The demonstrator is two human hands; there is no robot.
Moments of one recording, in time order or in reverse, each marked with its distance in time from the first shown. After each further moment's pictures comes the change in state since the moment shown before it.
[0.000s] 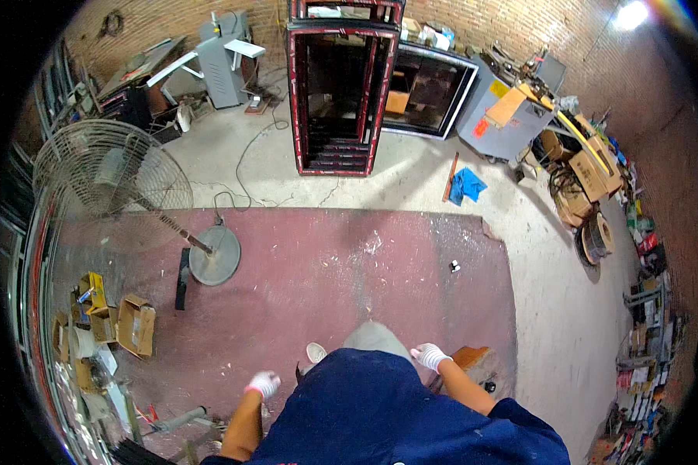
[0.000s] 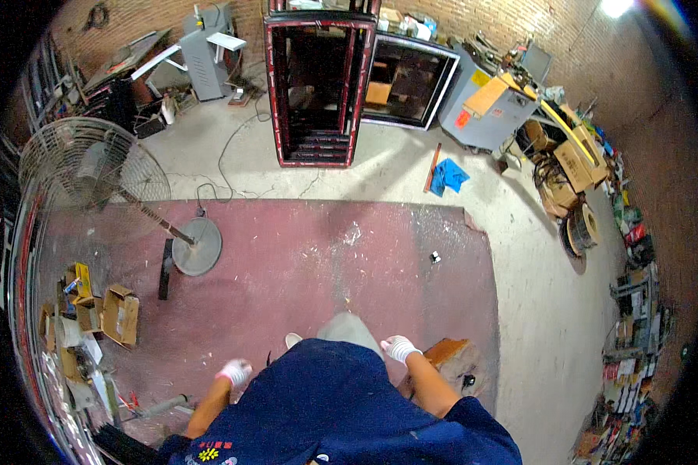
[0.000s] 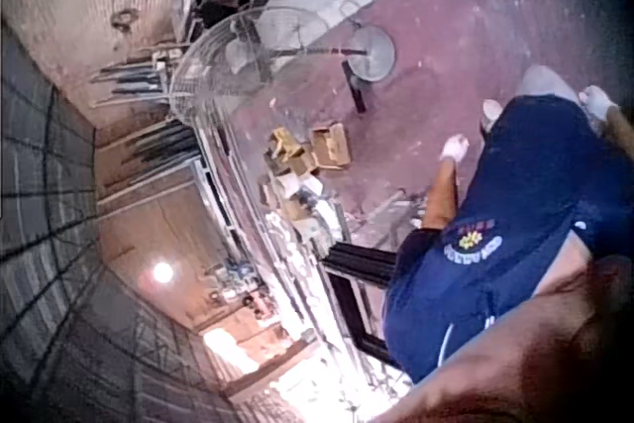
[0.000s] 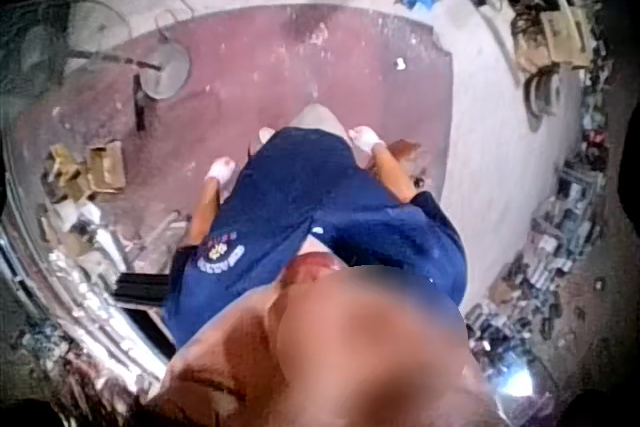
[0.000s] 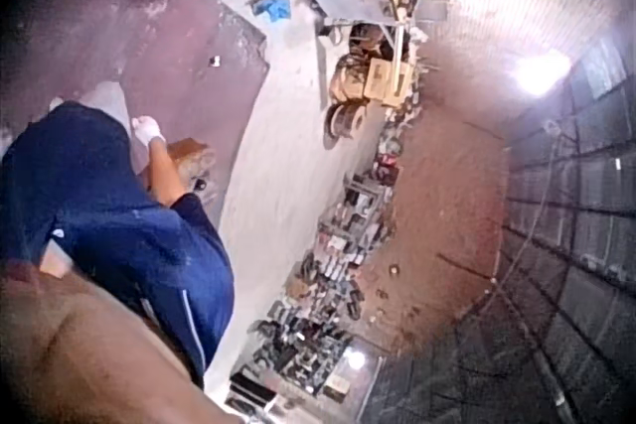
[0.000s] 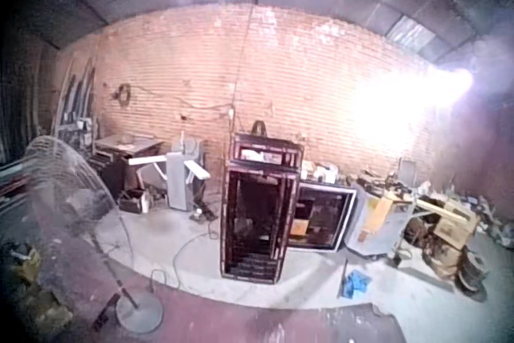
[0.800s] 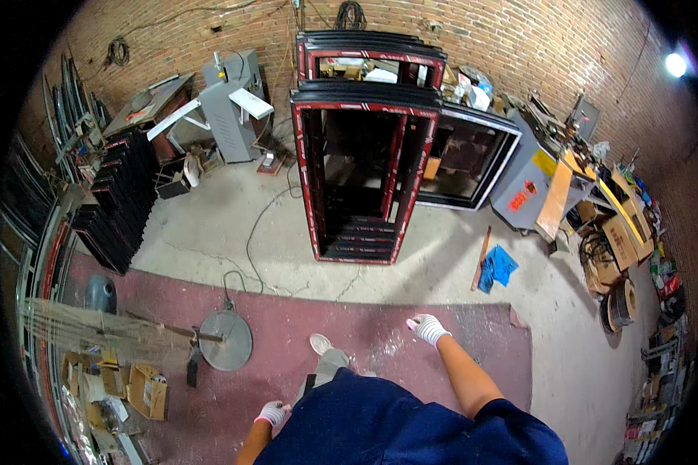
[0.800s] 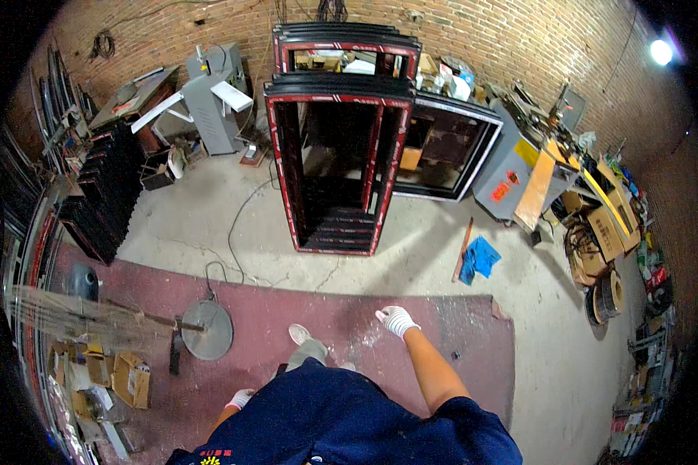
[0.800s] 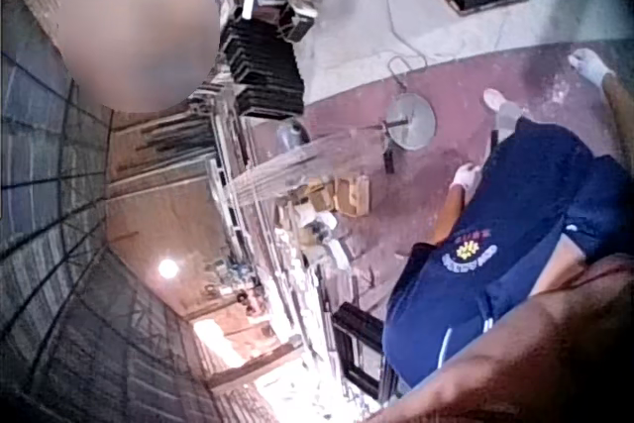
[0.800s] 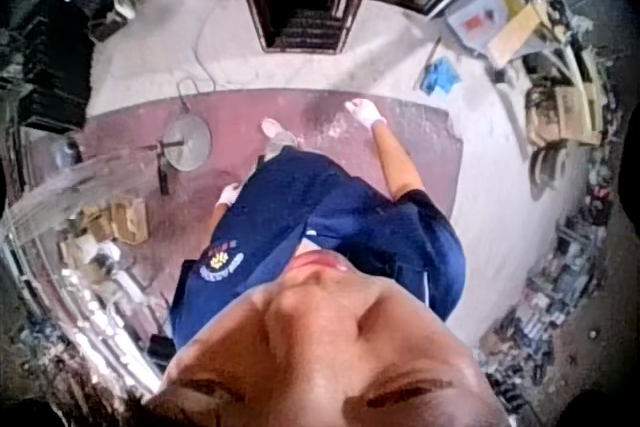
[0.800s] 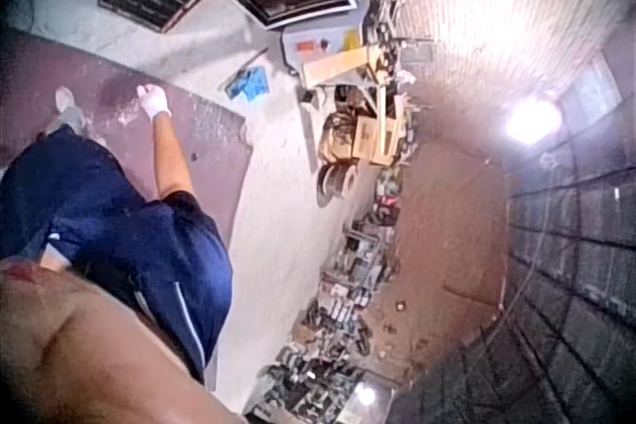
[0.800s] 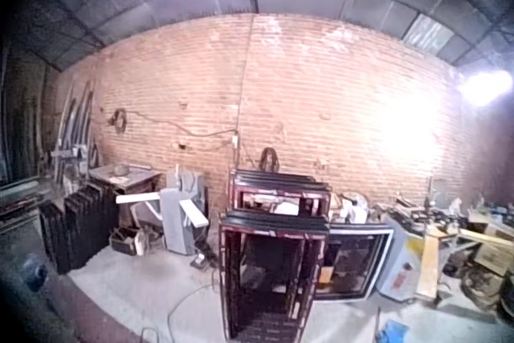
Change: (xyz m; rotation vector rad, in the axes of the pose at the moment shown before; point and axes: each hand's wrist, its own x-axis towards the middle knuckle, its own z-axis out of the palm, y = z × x) left_hand 0.303 0.149 -0.300 -0.527 -0.066 -0.181; right_hand 0.409 -0.258 -0.468 0.044 0.297 -0.217
